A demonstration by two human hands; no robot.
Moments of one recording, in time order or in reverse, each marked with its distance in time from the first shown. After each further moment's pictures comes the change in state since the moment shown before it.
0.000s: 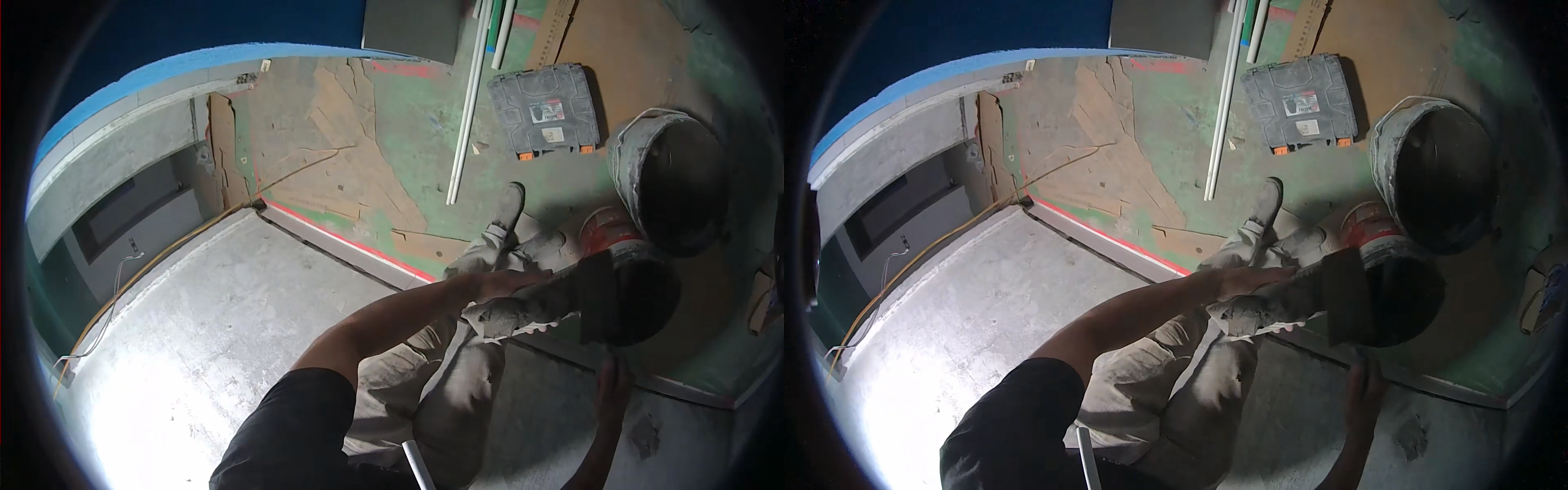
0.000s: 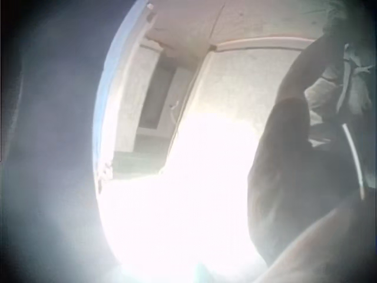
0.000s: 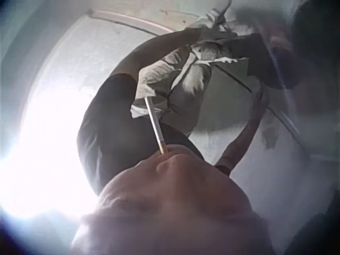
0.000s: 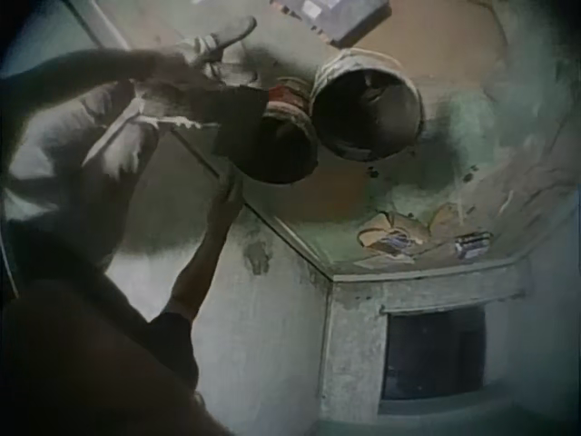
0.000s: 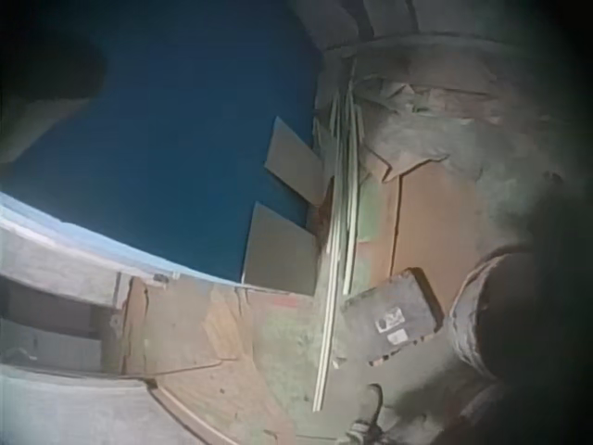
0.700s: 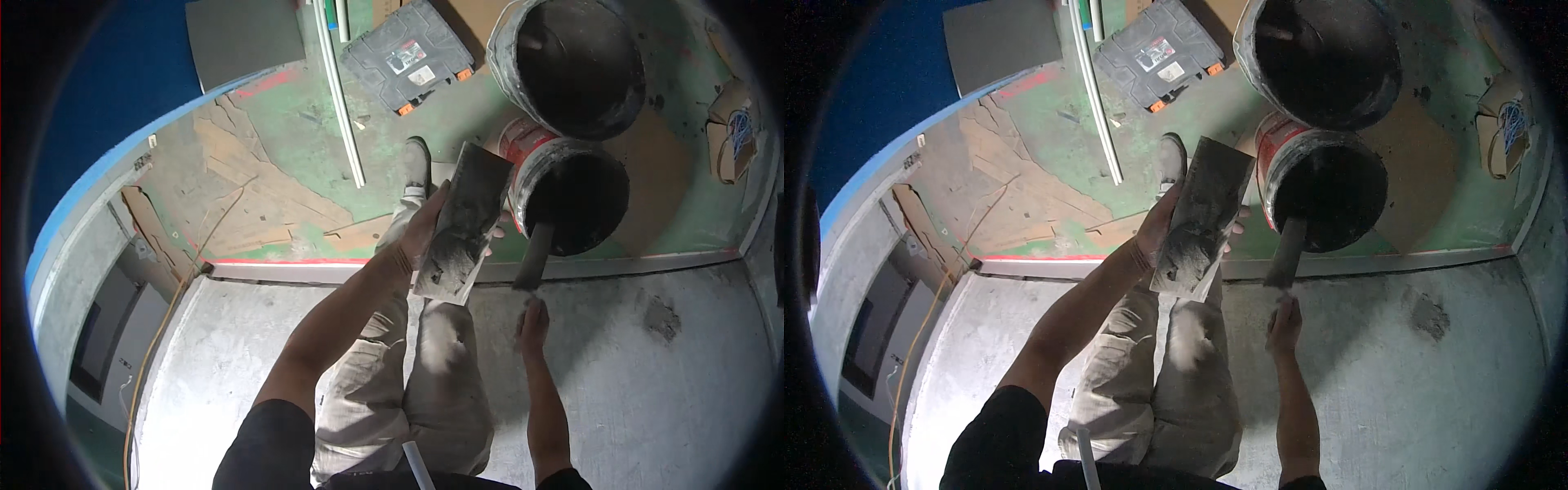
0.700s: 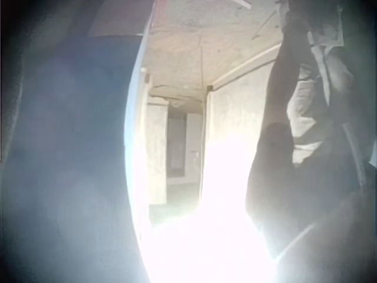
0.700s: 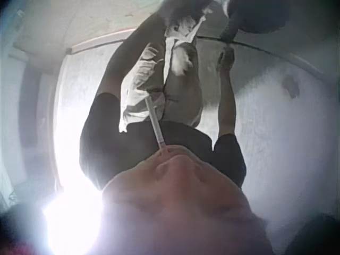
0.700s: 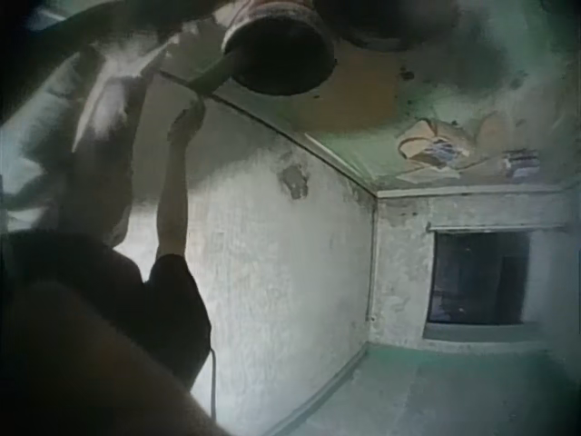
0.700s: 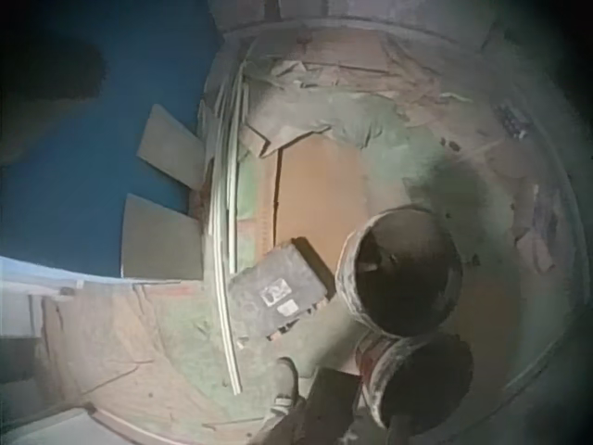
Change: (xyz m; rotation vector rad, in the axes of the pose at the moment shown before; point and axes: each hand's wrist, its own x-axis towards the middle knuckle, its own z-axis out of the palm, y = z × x) left_hand 0.048 0.008 0.010 -0.356 -0.204 0.152; right_hand -0.075 0.067 0.194 0.928 0.340 0.680
